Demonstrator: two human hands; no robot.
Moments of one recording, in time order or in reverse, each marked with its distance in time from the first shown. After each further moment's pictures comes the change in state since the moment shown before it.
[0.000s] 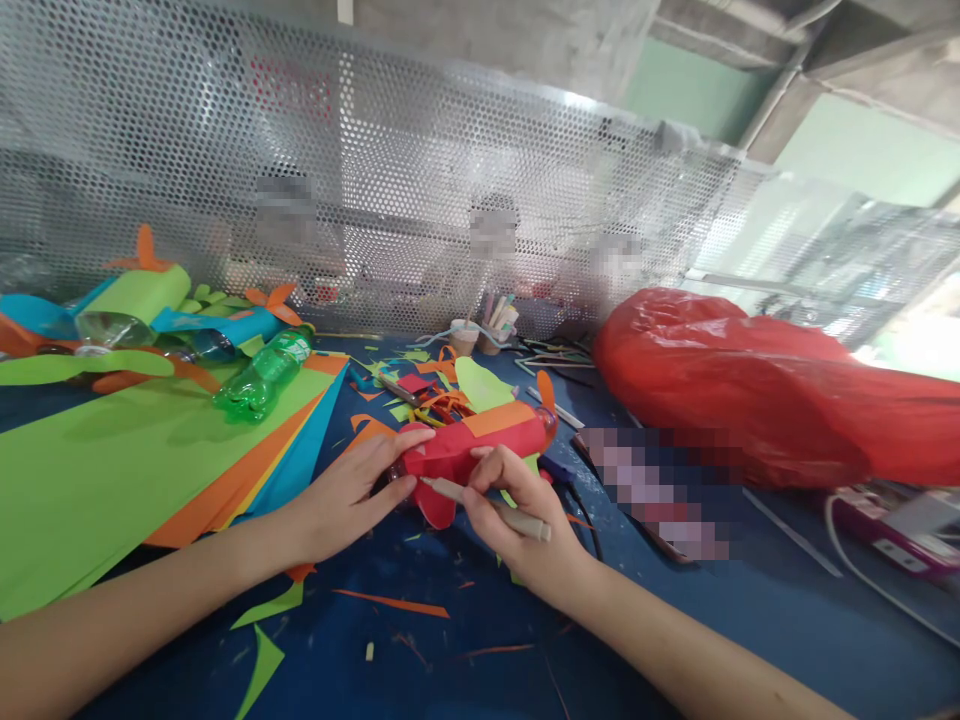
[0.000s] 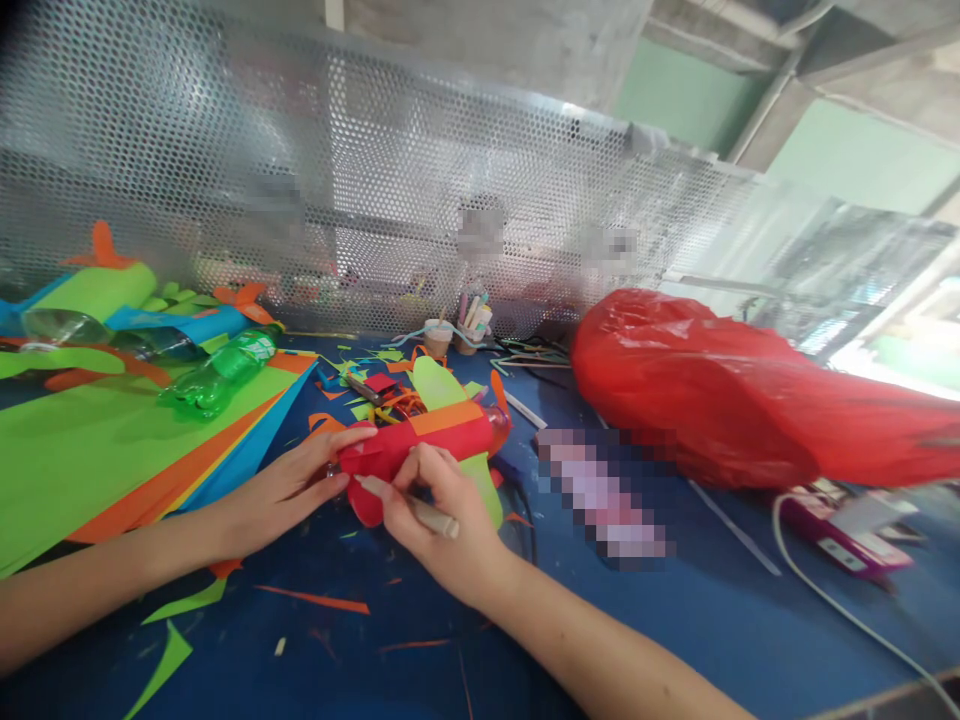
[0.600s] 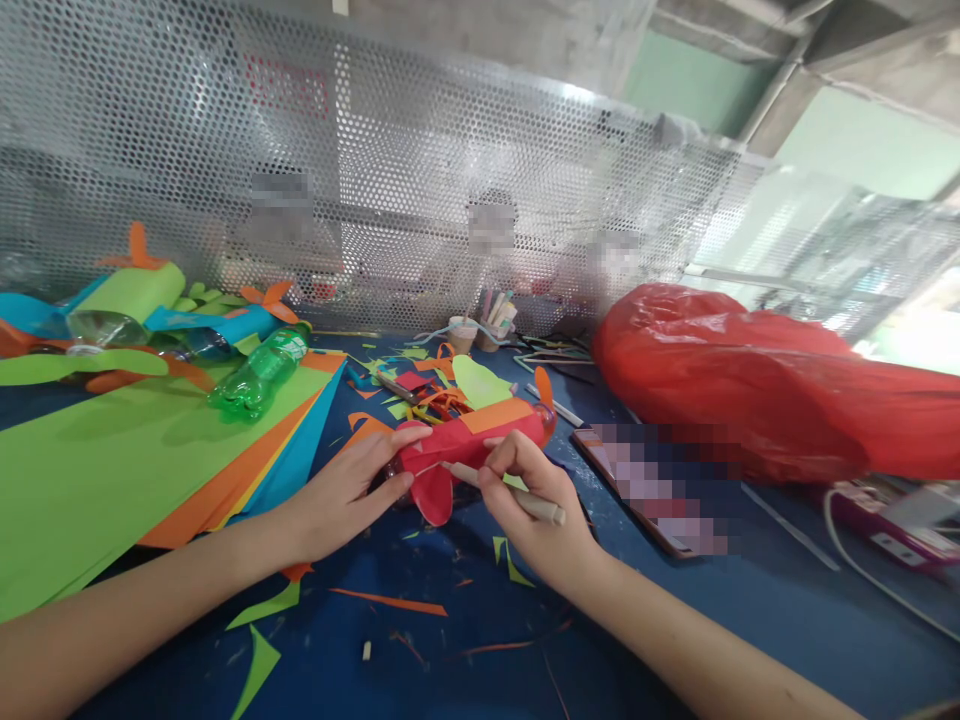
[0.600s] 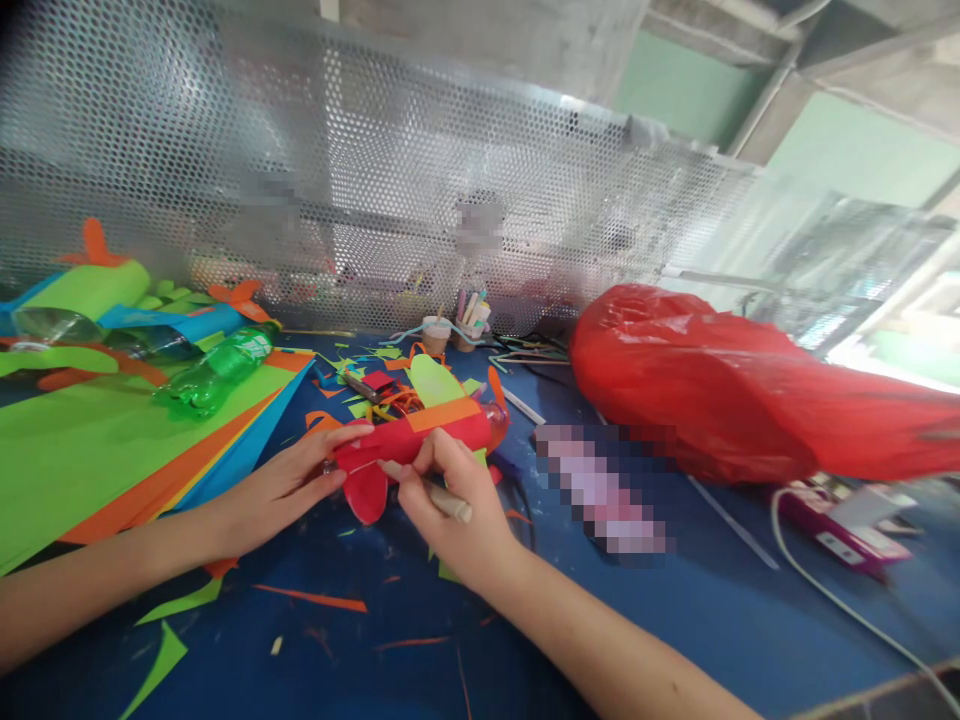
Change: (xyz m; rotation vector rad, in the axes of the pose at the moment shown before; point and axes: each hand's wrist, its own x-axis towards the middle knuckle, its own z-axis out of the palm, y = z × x) left_hand 0.001 0.001 -0.001 0.027 0.006 0.003; right_hand 0.001 0.003 -0.005 0.097 0.098 0.078
